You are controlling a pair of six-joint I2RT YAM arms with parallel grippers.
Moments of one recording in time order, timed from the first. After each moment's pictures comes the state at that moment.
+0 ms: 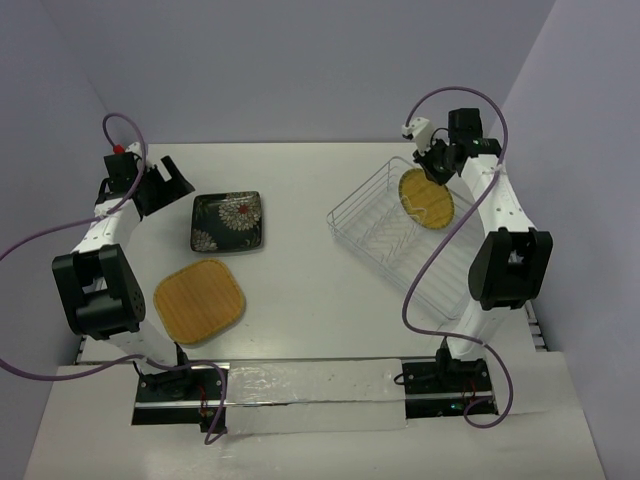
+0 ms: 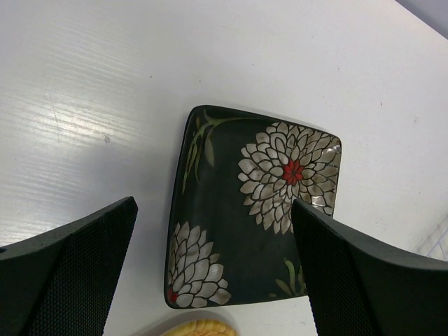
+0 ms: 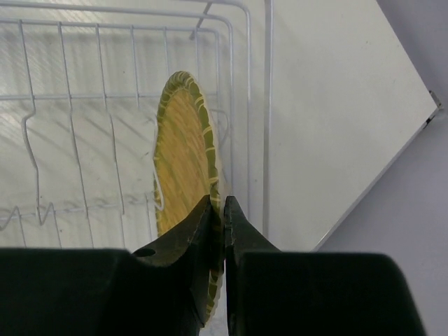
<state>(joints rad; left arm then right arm) 0.21 1.66 1.21 -0.25 0.28 -0.31 -0.03 1.76 1.65 -0.77 -0.24 -0.79</state>
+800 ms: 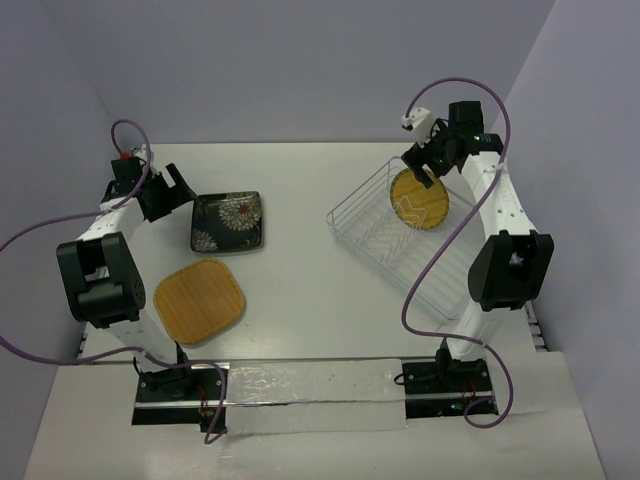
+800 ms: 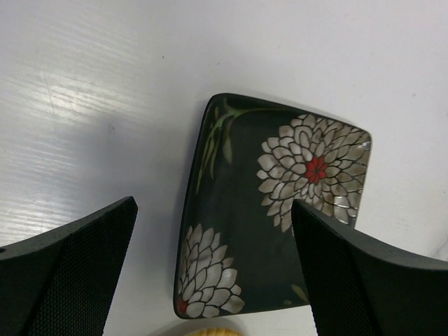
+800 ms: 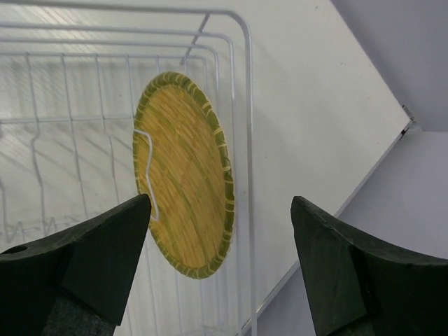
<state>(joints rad) 0.21 1.73 1.21 -0.24 0.28 -0.31 -0.01 1.77 1.72 -0.77 -0.24 -0.77</state>
